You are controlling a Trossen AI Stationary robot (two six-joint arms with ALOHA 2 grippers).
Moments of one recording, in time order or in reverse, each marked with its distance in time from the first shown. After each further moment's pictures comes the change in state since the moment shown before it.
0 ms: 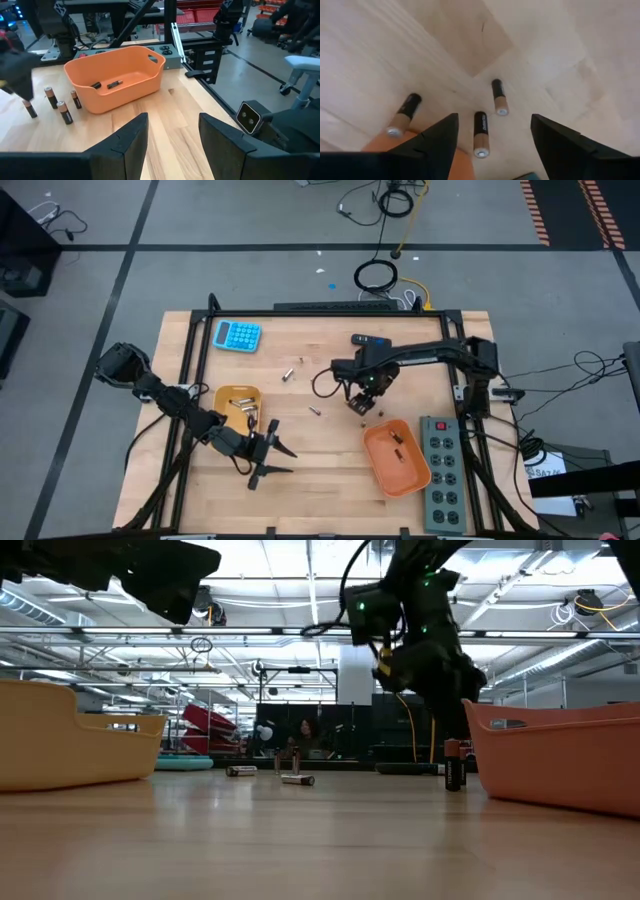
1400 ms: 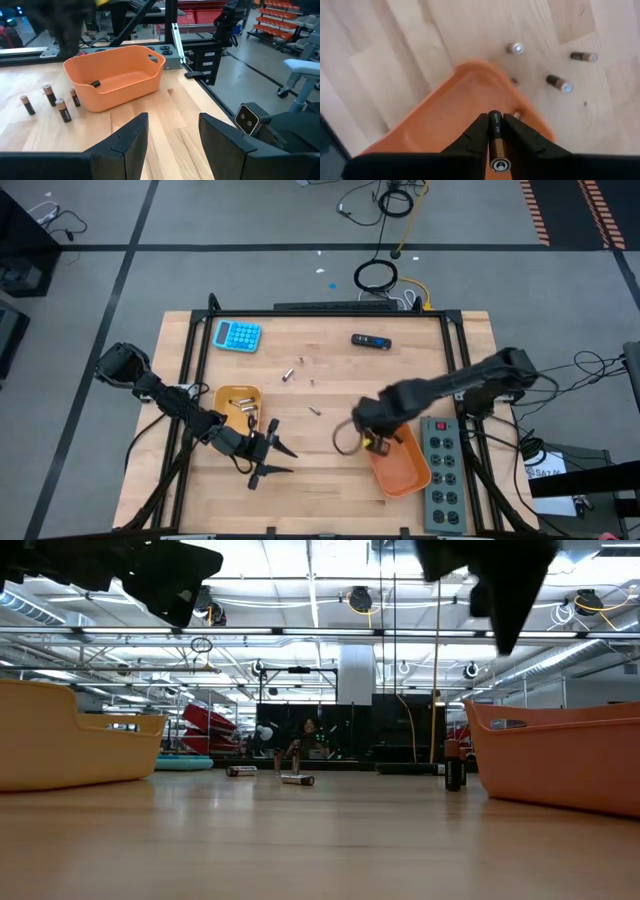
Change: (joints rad) left arm 0.008 0.000 0.000 0.002 0.002 -0.029; right arm 0.395 -0.236 0.000 0.018 0.085 0.100
